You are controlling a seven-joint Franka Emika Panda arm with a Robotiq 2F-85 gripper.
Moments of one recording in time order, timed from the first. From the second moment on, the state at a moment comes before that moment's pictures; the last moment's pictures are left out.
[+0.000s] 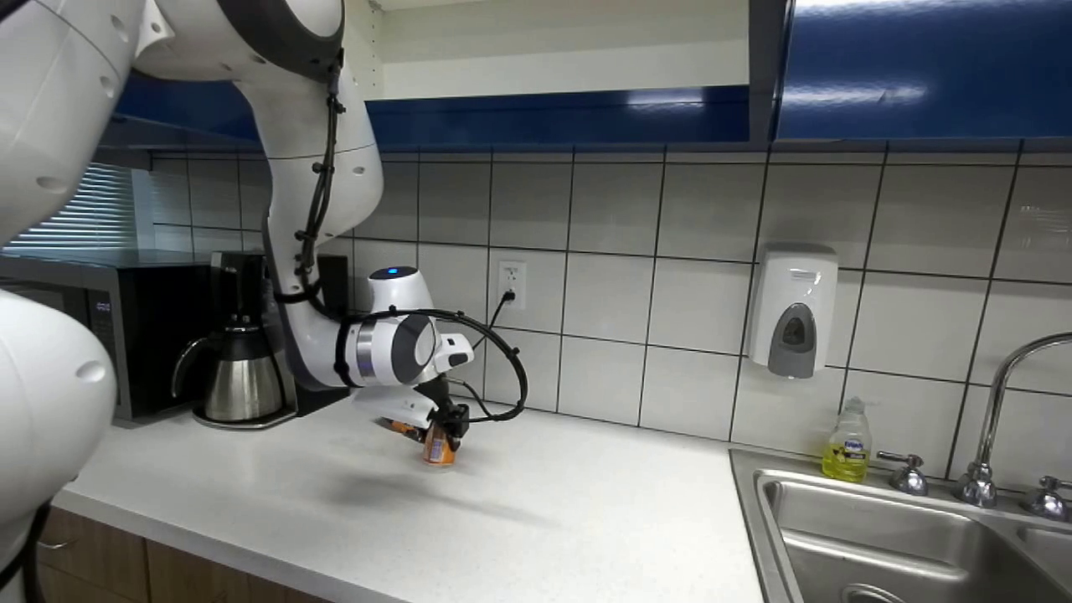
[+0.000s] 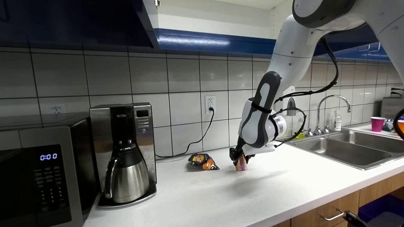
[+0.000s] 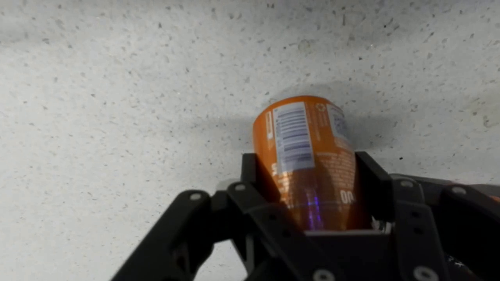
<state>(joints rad) 0.12 0.44 -0.13 -2.34 -0.20 3.18 0.26</state>
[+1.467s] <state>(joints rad) 0.24 0.45 -0.20 -2.33 -0.02 3.17 0.21</state>
